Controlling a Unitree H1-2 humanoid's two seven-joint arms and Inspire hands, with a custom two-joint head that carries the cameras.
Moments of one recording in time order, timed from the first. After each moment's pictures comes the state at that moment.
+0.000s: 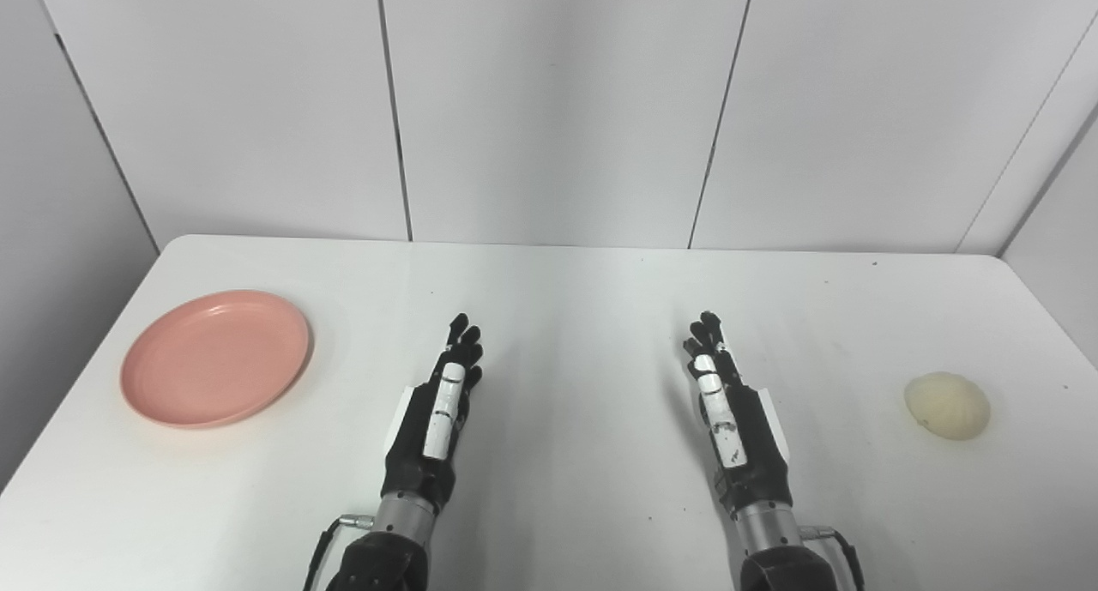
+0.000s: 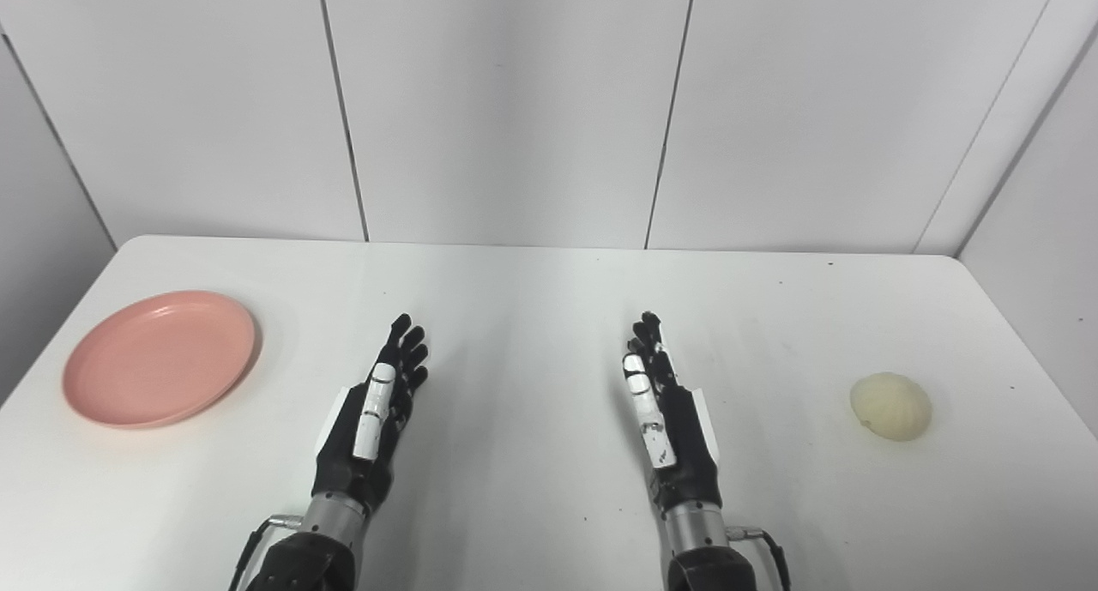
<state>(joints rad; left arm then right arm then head) -0.20 -0.11 -0.08 0.16 -0.03 -0.04 -0.04 -0.17 -0.01 0.01 0.05 0.03 -0.10 0.01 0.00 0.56</state>
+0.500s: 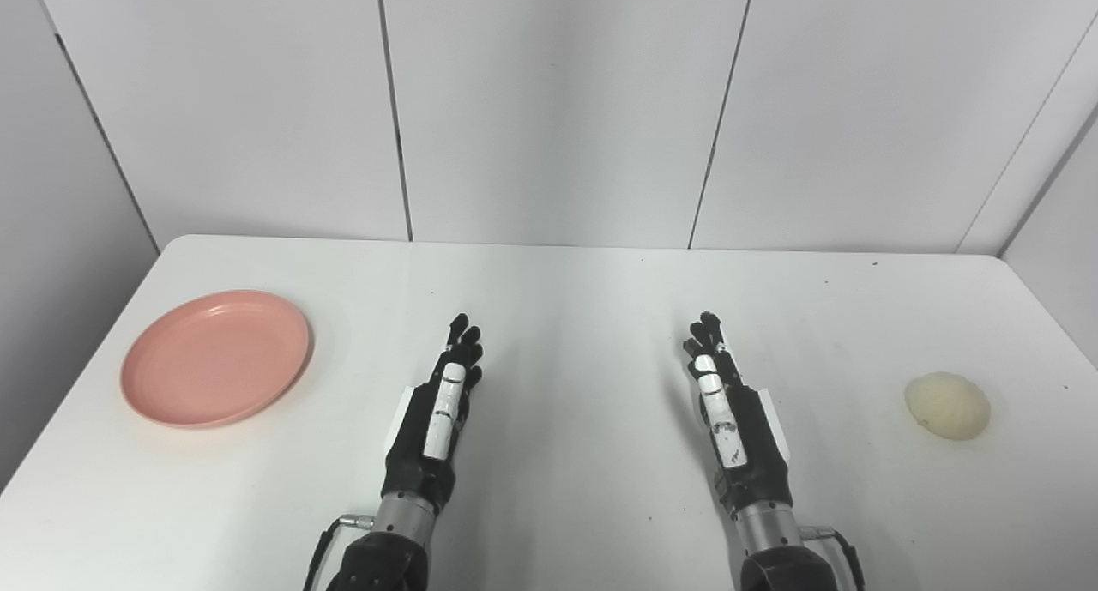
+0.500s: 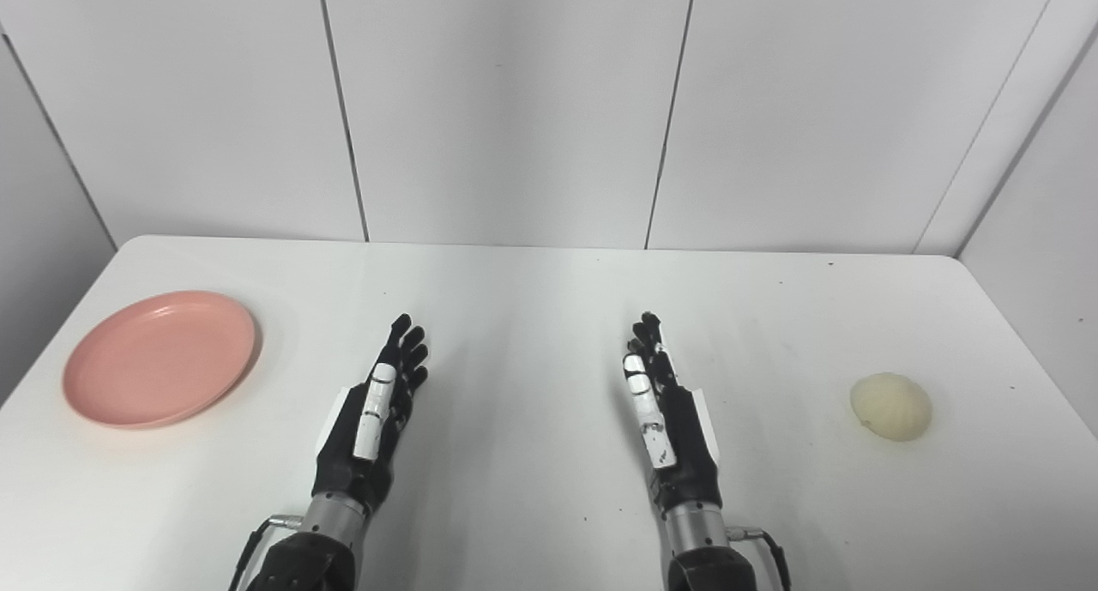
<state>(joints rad) -0.20 -0.11 -0.07 0.16 -0.04 -0.04 -0.04 -0.17 -0.01 0.01 0.05 0.03 -0.09 0.01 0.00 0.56</state>
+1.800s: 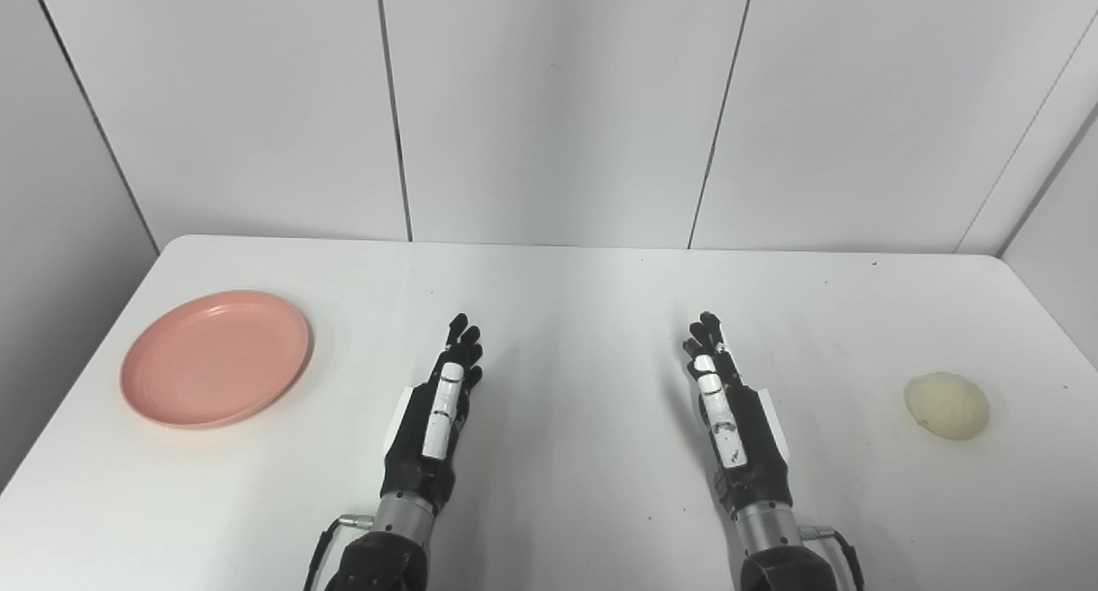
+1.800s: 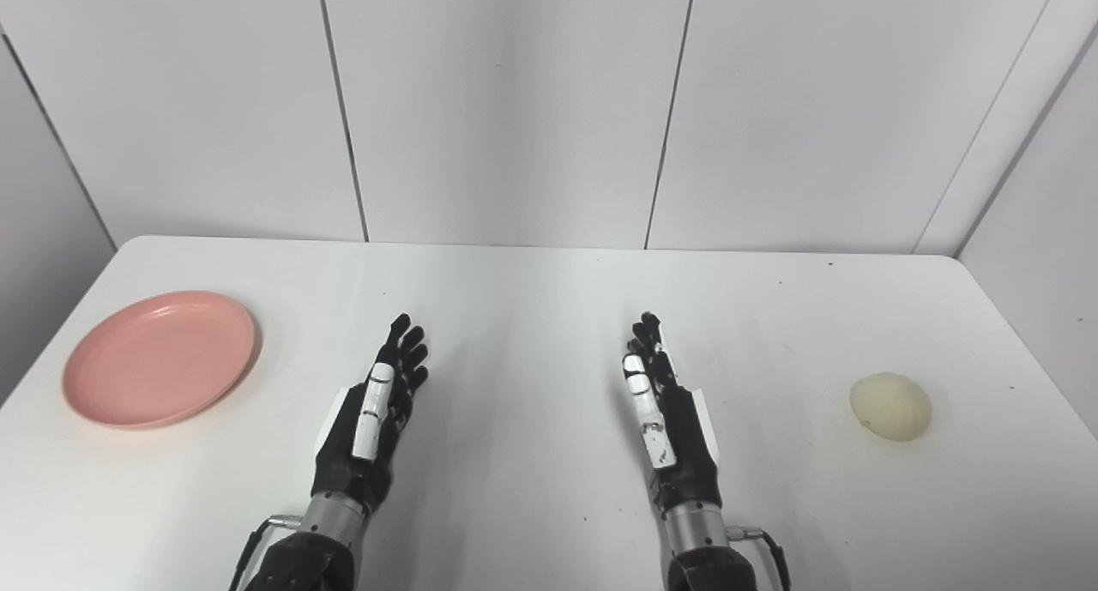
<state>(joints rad) -0.20 -0.11 -0.07 0.16 -0.05 -0.04 -0.05 -0.17 -0.01 0.01 0.05 0.03 -0.09 0.01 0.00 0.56</state>
